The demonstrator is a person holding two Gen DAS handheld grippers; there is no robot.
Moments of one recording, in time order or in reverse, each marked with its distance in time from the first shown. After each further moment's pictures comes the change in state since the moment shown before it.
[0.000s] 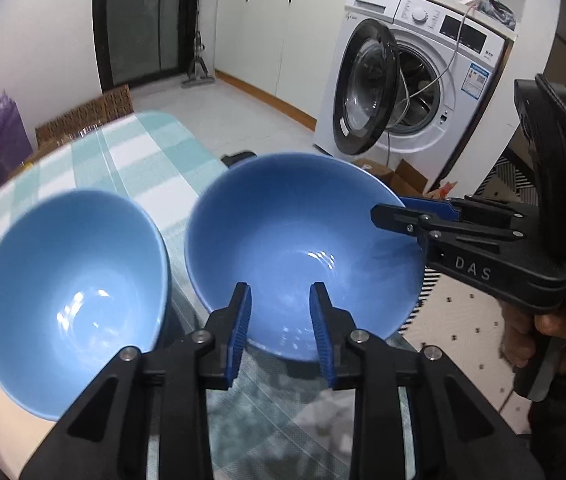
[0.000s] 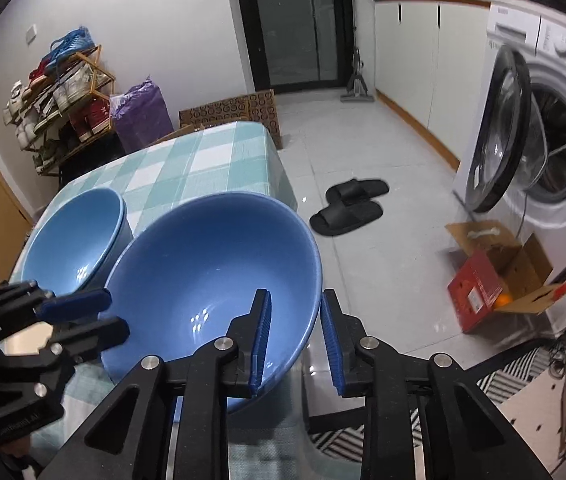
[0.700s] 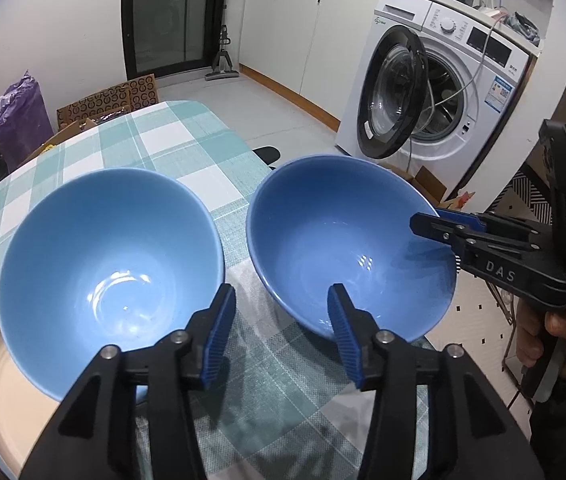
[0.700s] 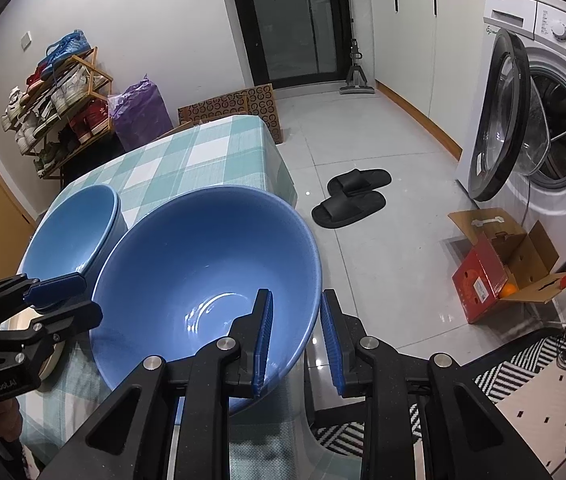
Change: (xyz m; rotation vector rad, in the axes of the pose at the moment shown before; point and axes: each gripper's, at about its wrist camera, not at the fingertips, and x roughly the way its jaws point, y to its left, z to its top) left arm -0.008 0.020 -0.007 -0.056 -0.005 0.051; right arm 0.000 -0.010 -0.004 0.019 0.012 0.018
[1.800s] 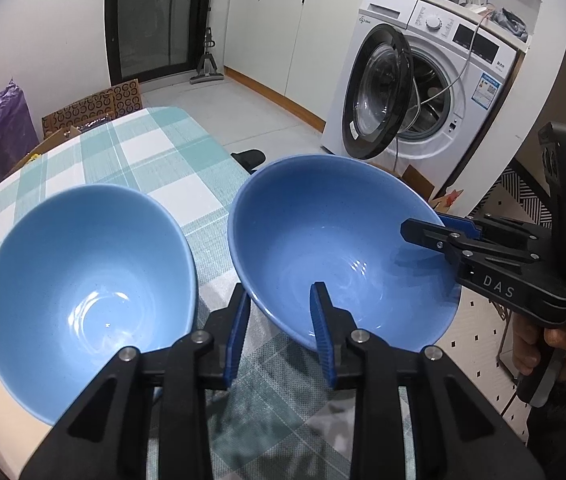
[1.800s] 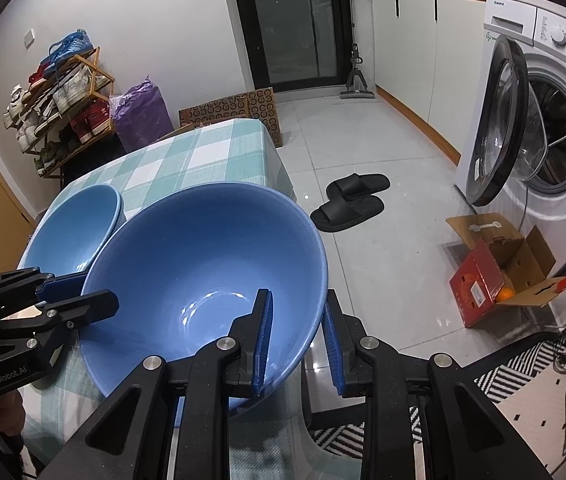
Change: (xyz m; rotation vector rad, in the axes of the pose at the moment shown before) left arm 0.003 -0.009 0.012 0.027 -0.004 -0.037; right arm -0.004 0.006 -0.004 -0.013 -0.020 -0.012
